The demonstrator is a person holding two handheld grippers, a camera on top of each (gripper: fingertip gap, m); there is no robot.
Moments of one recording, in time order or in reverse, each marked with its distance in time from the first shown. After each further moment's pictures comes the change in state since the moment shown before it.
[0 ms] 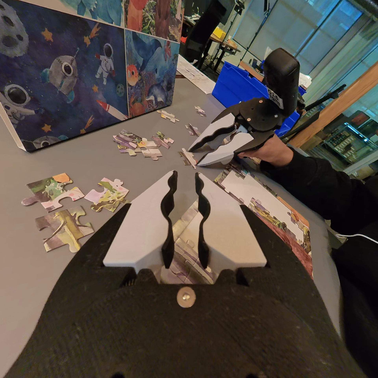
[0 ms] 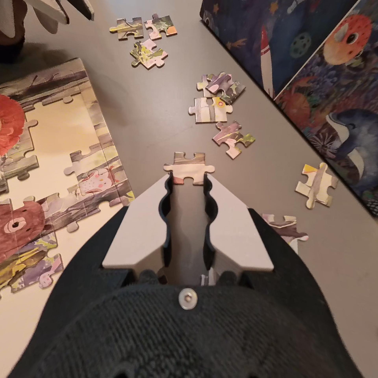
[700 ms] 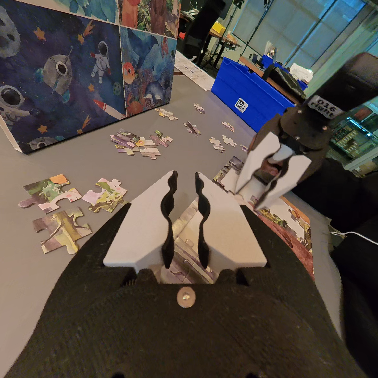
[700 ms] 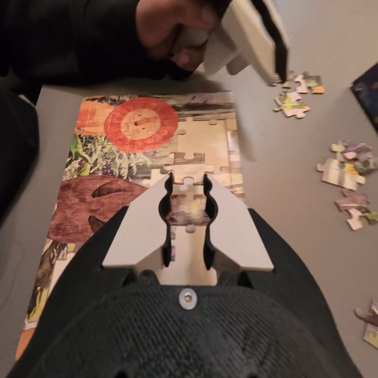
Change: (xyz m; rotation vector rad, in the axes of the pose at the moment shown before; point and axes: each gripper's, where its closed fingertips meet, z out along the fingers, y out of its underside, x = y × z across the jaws) left arm 0.003 0.001 0.001 -0.014 0.001 0.017; right arm -0.125 -0.019 -0.025 0.072 -0.363 -0.236
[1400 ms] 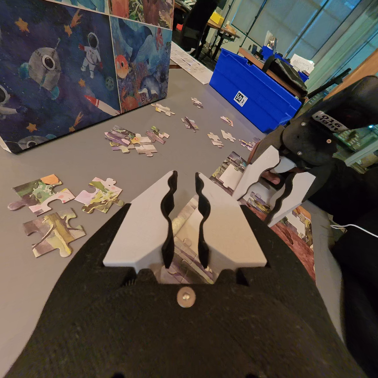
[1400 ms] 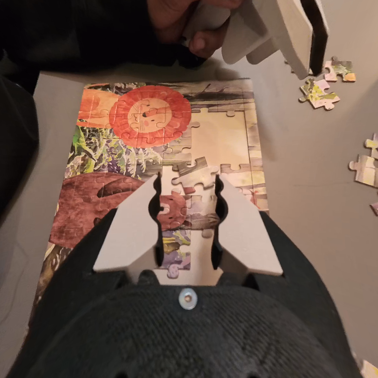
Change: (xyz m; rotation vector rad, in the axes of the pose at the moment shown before) left arm 0.004 0.005 0.004 -0.027 0.007 0.015; right arm -0.017 0.012 0.016 -0.040 -0.010 -0.008
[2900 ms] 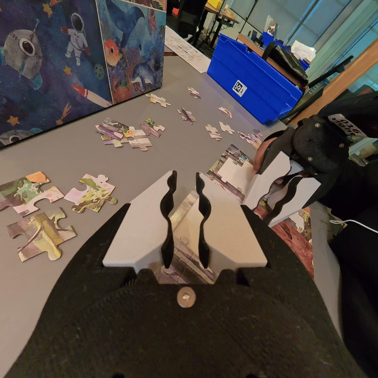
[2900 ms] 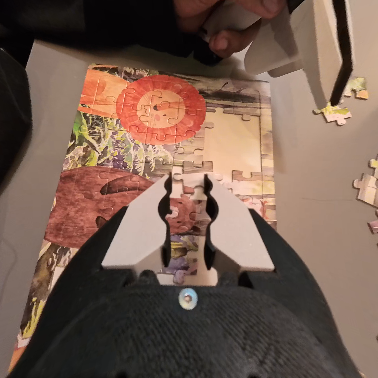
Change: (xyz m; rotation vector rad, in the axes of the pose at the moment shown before) left arm 0.004 0.008 0.006 -0.045 0.013 0.004; right arm -0.013 0.001 0.008 -0.057 0.014 -0.110
